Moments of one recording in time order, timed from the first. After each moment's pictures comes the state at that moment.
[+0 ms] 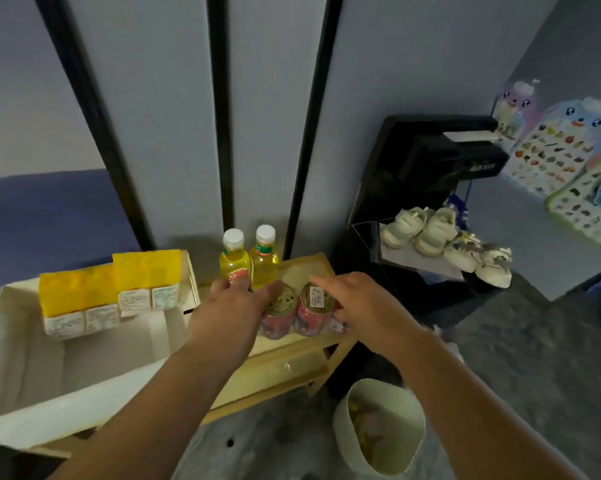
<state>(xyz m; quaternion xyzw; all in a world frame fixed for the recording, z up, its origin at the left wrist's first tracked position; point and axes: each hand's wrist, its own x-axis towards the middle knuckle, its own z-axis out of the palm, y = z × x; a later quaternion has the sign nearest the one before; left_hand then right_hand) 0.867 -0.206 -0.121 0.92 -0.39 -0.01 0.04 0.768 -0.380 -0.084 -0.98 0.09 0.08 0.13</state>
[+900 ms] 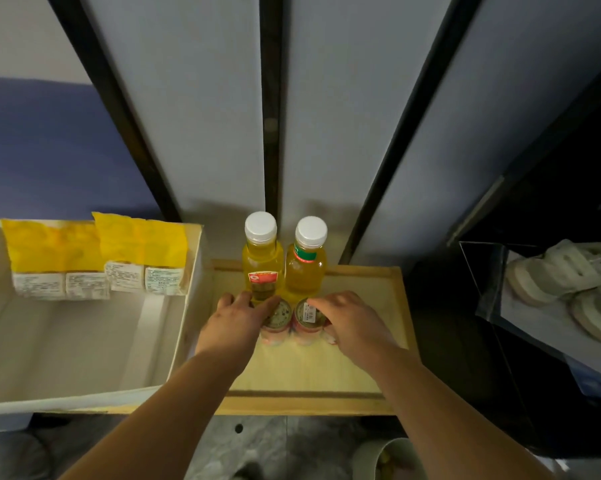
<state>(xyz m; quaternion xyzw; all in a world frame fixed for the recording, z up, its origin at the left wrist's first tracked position) 0.961 -0.267 -0.296 0.97 -0.20 -0.16 0.04 0.924 -0.457 -0.284 -0.98 -0.04 0.16 0.13</state>
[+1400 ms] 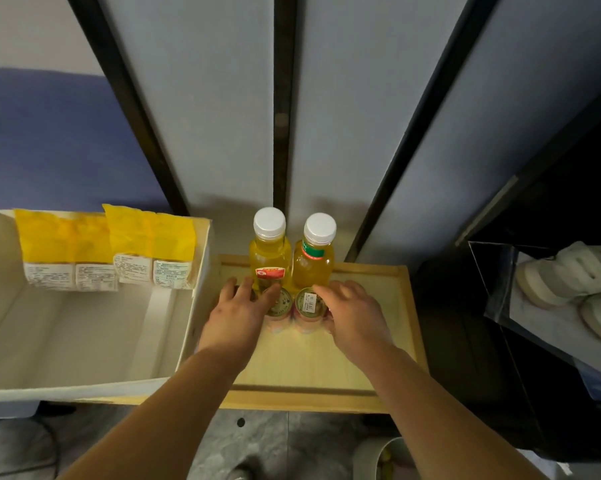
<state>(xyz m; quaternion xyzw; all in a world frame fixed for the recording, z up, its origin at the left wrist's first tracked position) 0.956 -0.266 -0.285 0.98 -0.17 -0.14 0.03 0.926 -0.446 -0.297 -0.99 -0.01 0.09 0.11</state>
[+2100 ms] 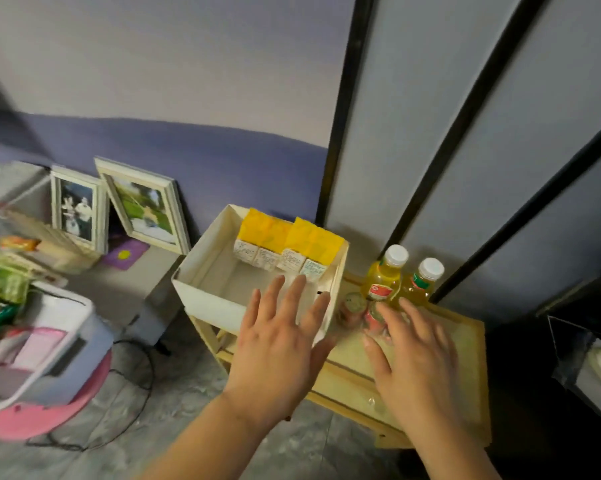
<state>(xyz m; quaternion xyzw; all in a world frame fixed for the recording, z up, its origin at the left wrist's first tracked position) 0.811 -0.133 -0.122 0.98 -0.10 0.11 0.10 0.816 -0.302 -0.120 -0.99 -0.01 -0.03 0.13</state>
